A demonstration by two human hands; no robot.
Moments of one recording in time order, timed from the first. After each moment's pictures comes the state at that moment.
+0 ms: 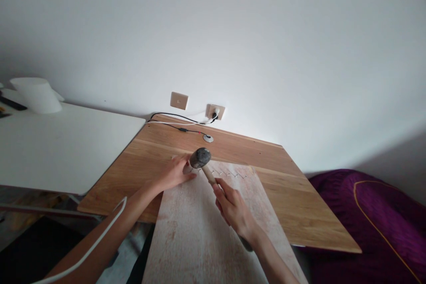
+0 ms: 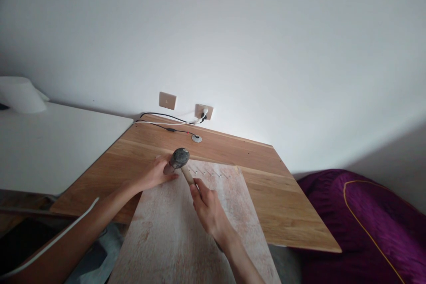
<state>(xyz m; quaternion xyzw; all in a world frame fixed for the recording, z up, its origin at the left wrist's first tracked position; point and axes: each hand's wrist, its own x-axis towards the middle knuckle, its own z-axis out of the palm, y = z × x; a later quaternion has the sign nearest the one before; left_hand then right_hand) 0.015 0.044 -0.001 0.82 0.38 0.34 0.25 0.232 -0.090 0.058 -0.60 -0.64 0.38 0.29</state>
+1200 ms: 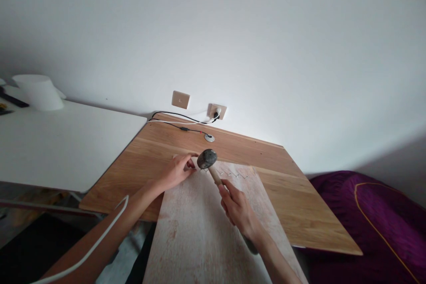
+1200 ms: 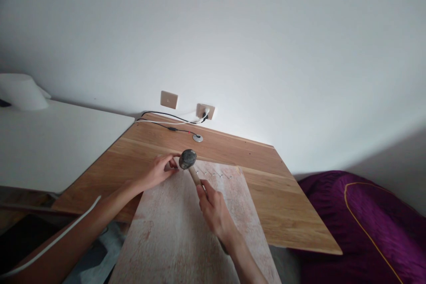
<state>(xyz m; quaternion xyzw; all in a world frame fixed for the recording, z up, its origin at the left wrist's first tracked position) 0.020 0.046 -0.008 0.80 0.36 0.39 0.28 0.243 -0.091 0.046 -0.63 -0.61 0.38 0.29</state>
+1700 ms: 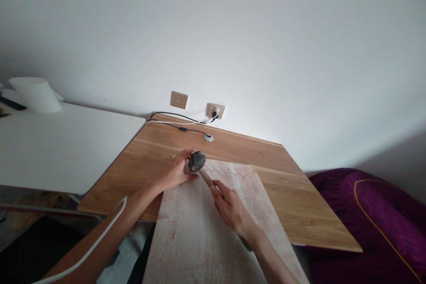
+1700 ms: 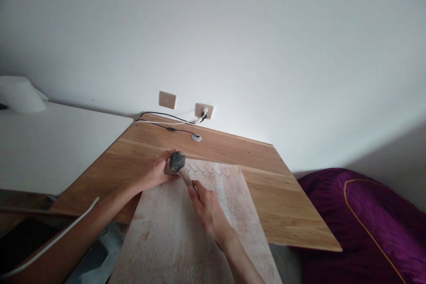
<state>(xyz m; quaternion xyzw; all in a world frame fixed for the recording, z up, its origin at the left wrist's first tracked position) 0.016 0.053 -0.024 0.82 0.35 0.41 0.22 0.232 -0.089 0.047 -0.59 -0.66 0.37 0.29</state>
